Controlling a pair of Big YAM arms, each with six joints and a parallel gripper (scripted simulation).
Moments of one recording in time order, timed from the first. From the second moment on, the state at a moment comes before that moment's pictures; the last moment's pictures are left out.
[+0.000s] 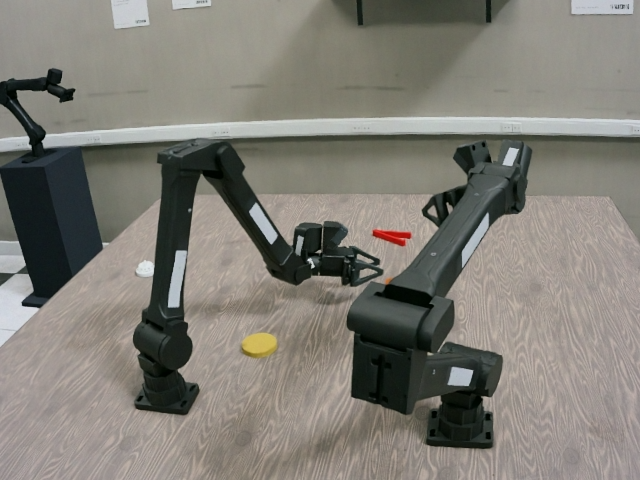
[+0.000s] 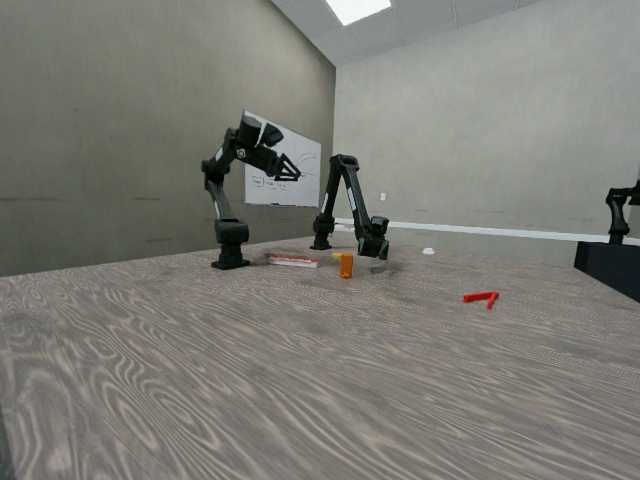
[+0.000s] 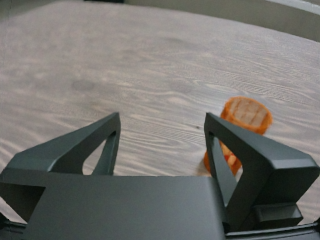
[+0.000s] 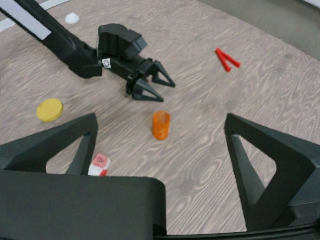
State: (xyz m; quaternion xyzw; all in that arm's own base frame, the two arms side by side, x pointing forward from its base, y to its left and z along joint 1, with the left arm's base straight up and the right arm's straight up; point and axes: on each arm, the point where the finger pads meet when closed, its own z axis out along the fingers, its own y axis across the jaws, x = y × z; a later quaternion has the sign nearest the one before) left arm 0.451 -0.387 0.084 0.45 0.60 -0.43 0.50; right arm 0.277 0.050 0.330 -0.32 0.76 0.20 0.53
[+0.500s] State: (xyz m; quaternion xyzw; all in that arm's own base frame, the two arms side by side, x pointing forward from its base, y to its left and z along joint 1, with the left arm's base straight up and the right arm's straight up) left arm 0.382 -0.366 0.039 0.50 0.53 -0.49 0.48; right arm 0.257 0.058 0.313 -0.35 0.76 0.22 0.50
